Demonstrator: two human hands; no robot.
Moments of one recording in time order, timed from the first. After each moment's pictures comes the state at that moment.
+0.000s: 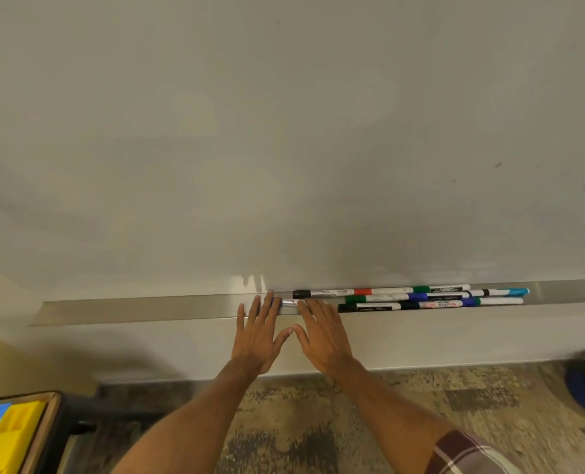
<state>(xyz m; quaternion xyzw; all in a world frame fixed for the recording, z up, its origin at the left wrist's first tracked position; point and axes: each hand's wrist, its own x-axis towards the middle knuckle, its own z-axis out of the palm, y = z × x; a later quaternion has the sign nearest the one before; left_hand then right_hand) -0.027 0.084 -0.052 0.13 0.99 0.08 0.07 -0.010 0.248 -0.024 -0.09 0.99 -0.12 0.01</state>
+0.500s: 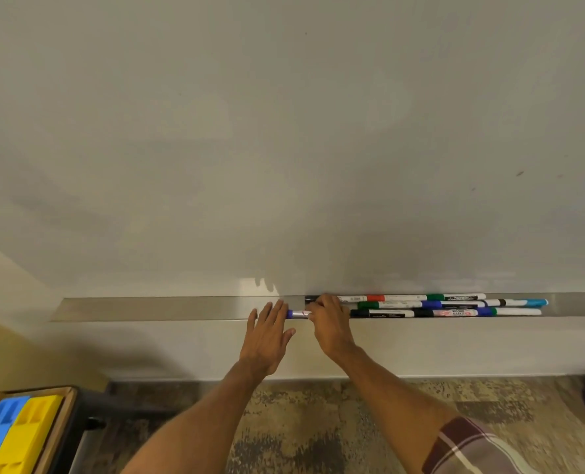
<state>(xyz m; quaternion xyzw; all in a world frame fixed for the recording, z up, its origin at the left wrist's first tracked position) -0.027 0.080 -0.032 0.13 0.98 0.07 0.11 -0.044 0.237 -0.020 -0.05 0.99 -0.13 0.02</state>
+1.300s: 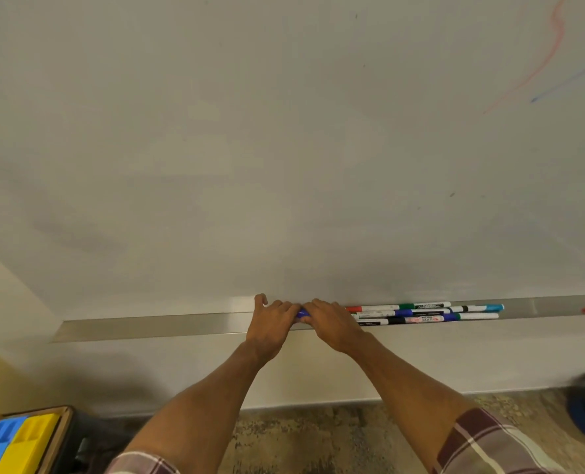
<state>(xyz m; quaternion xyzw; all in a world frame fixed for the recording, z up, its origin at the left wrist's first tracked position) -0.027 0.111 0.049 0.25 0.96 0.04 -0.09 -0.028 0.277 0.056 -0.21 0.98 -0.07 0.00</state>
